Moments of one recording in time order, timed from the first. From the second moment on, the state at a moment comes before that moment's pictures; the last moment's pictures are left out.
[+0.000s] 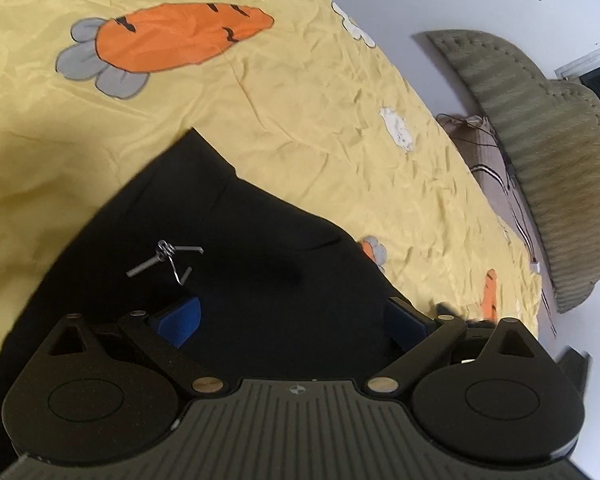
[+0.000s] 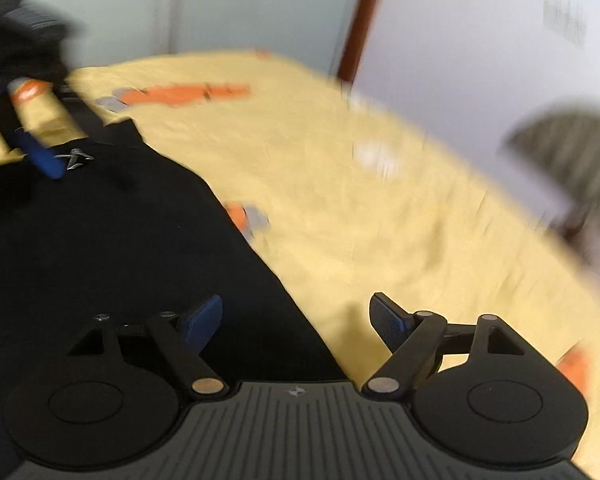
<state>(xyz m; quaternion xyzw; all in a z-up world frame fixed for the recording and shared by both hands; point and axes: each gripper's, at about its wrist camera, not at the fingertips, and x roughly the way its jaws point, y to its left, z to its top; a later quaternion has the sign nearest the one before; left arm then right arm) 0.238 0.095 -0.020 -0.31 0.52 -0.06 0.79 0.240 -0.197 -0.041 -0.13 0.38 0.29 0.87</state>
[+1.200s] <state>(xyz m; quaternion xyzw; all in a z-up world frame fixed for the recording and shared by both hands) 0.056 0.141 -0.005 -0.31 0.49 -0.11 0.81 -0.120 -0.098 -0.026 -0.41 0.12 0.28 0.86</state>
